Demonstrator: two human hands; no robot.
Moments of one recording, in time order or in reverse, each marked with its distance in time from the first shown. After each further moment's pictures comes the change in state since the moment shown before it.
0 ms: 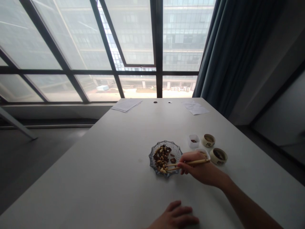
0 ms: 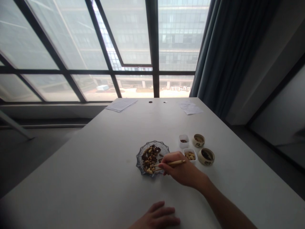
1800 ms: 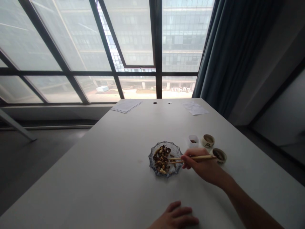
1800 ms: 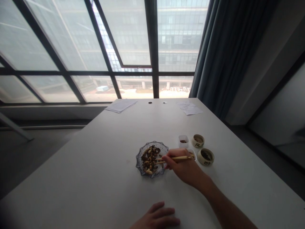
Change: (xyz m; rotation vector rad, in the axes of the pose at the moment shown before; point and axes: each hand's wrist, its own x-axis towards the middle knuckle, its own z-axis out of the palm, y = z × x) left_hand -0.002 -0.002 -0.001 0.046 -0.004 0.039; right_hand -0.002 0.002 -0.005 0.044 0.161 0.072
